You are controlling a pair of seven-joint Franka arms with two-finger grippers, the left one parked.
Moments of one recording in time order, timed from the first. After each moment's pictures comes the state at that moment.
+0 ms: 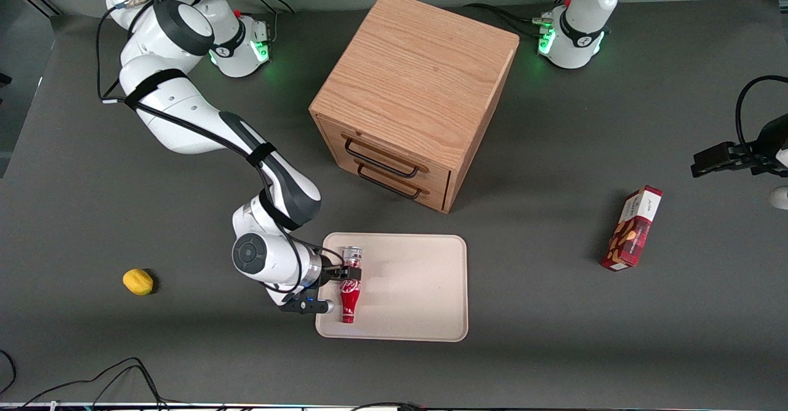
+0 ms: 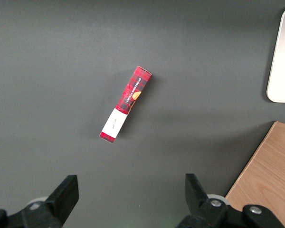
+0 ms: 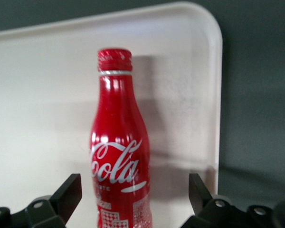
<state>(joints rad) 0.07 1.09 0.54 -1.12 -0.26 2.25 0.54</state>
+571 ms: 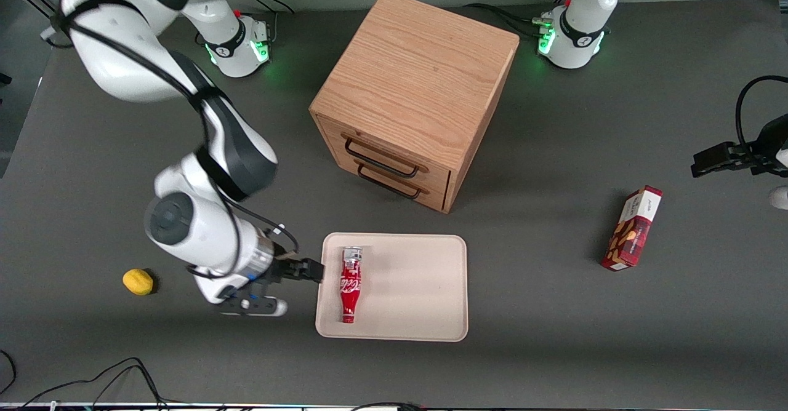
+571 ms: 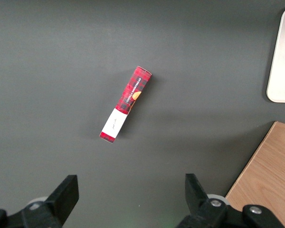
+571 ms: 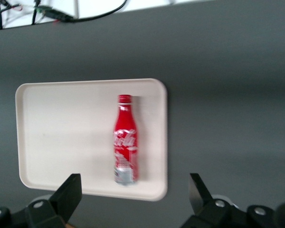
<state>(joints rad) 0.02 0.73 0.52 -1.08 -0.26 1.88 0.54</state>
